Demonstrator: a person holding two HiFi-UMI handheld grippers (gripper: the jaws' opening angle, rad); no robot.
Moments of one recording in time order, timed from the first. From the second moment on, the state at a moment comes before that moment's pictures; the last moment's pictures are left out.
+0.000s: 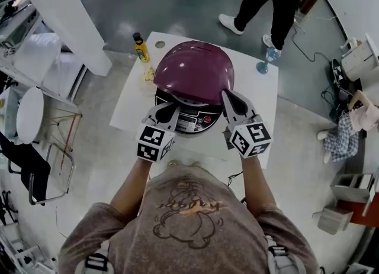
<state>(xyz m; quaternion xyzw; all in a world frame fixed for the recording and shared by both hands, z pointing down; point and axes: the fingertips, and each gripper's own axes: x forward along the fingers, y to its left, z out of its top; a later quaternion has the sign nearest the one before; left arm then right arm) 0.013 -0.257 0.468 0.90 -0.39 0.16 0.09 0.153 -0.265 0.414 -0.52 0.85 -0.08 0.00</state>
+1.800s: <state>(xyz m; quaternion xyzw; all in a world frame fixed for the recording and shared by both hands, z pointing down) 0.044 -0.292 0.423 0.93 -0.33 0.11 0.10 0.205 -0.393 0.251 -0.50 0.86 0.07 0.06</state>
